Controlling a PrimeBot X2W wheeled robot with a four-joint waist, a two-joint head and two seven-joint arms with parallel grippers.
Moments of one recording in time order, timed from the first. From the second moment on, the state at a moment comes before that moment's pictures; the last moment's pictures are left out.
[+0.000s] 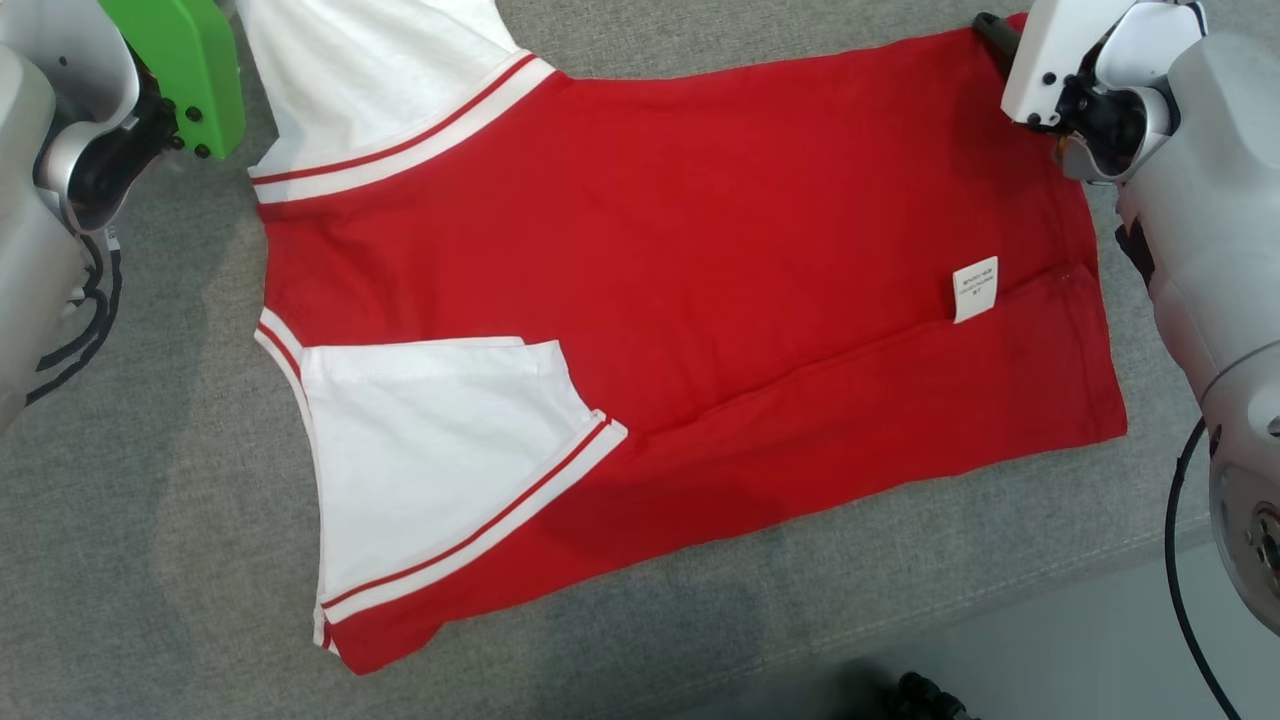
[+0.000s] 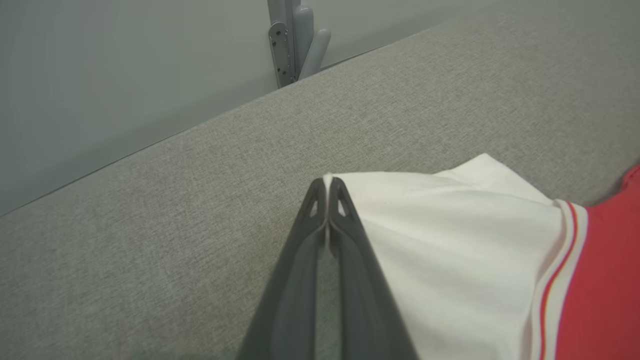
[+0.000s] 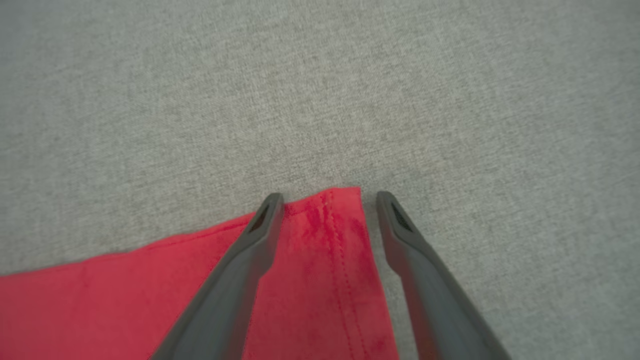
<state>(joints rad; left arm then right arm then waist) -1.34 0.53 -1.03 0.75 -1.02 -0.13 0.21 -1.33 -0.17 0.11 1.29 0.36 0.13 0.33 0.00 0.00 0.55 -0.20</state>
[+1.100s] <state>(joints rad) -1.42 0.56 -1.16 0.65 -1.07 -0.13 -0.15 -1.34 -0.20 -0.12 1.28 0.13 0.13 -0.05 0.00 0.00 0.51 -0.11</state>
